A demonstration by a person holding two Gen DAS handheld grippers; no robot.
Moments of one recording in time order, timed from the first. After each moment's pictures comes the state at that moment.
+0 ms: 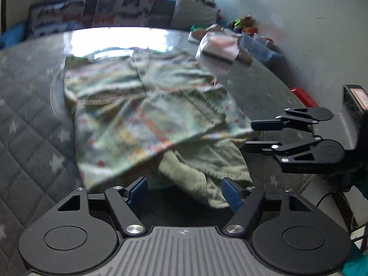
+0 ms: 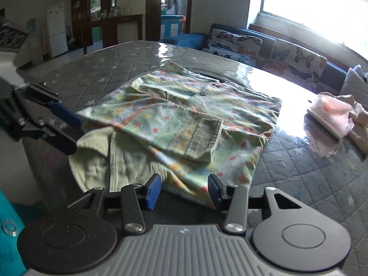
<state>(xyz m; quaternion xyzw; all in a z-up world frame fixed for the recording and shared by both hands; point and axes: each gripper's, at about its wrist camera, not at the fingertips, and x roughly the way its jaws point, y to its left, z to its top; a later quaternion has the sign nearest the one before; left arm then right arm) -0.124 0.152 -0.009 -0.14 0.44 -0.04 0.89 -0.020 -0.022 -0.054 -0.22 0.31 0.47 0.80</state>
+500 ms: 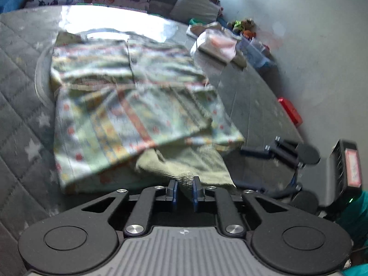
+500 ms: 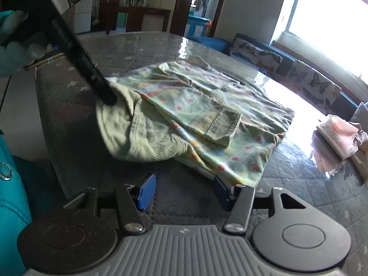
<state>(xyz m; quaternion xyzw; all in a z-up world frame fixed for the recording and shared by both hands) -0.105 0.167 0.000 -0.23 0.44 -0.07 0.87 -0.050 -0.033 -0.075 -0.29 0.25 0.50 0.78</state>
